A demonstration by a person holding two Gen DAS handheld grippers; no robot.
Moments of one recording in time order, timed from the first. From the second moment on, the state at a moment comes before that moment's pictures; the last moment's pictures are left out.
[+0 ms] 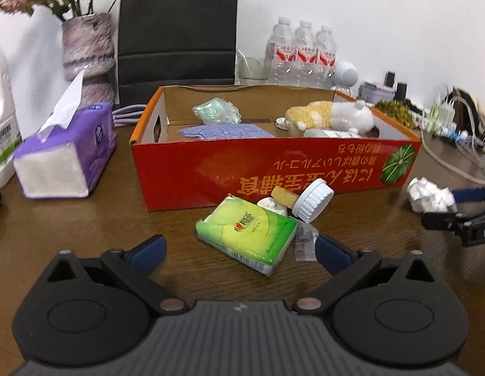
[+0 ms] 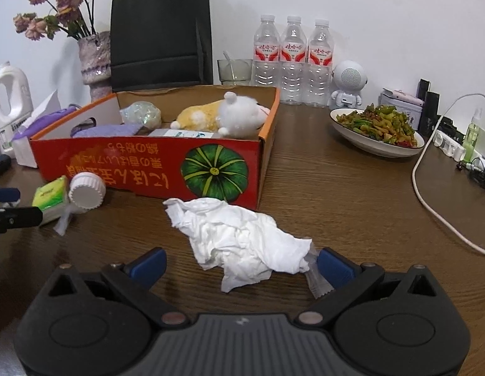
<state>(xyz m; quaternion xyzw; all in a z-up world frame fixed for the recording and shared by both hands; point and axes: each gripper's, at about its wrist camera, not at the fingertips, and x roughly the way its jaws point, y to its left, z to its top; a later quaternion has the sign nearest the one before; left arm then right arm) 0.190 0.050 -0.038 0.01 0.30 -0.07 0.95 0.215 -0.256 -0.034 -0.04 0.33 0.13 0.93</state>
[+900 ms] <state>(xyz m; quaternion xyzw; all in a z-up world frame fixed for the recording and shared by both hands) 0.205 0.058 -0.042 -0.03 0.30 -0.09 0.95 0.225 -0.245 -0.031 -0.04 0.29 0.15 0.94</state>
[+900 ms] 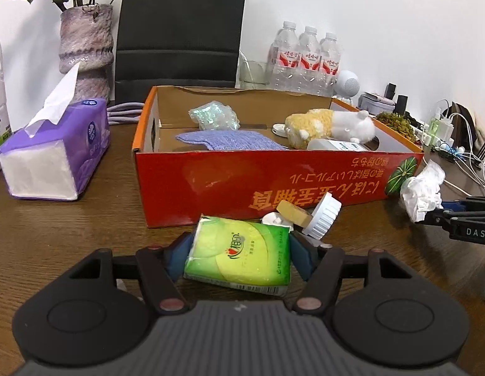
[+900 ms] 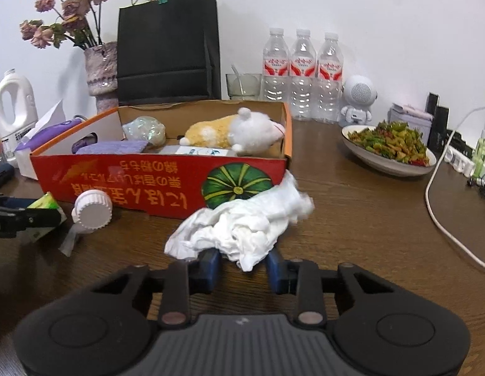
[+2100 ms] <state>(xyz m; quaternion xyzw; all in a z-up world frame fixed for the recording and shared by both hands) 0.186 0.060 -0.039 -0.07 0.29 -0.07 0.95 0.221 -0.227 -0.027 -0.06 0.27 0.17 0.95</state>
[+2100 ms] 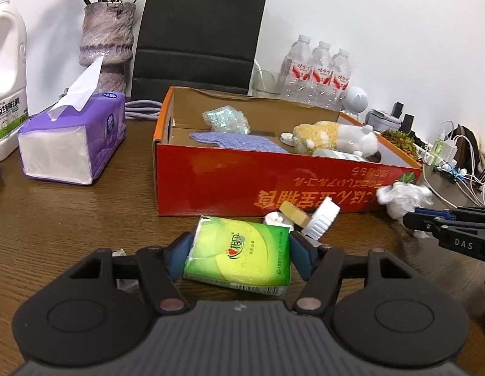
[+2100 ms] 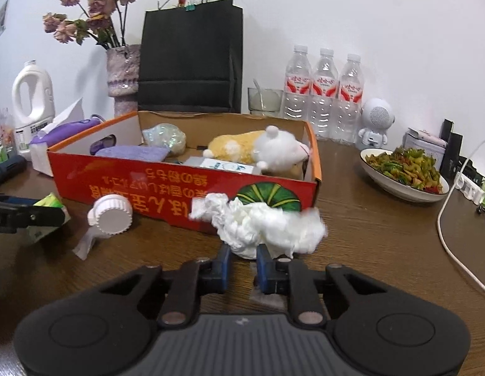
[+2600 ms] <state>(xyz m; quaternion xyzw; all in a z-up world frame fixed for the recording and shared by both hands) 0.185 0.063 -0.040 -0.09 0.29 -0.07 0.95 0.248 -0.209 -0.027 -0.09 0.29 0.16 0.94</state>
